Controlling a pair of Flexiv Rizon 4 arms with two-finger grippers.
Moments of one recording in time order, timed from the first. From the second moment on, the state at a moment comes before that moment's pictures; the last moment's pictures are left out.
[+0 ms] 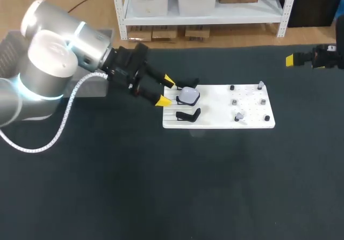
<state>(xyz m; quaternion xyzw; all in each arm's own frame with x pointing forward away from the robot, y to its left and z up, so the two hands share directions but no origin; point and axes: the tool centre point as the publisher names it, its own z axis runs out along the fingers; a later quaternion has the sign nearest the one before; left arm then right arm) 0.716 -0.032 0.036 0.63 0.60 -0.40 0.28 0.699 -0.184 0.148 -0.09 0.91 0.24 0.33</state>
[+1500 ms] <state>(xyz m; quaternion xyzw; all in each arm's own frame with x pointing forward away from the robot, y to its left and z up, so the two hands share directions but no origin) 0.727 -0.064 0.018 0.63 0.60 -0.40 0.29 0.699 -0.184 0.148 -0.09 0.91 0.24 0.33</state>
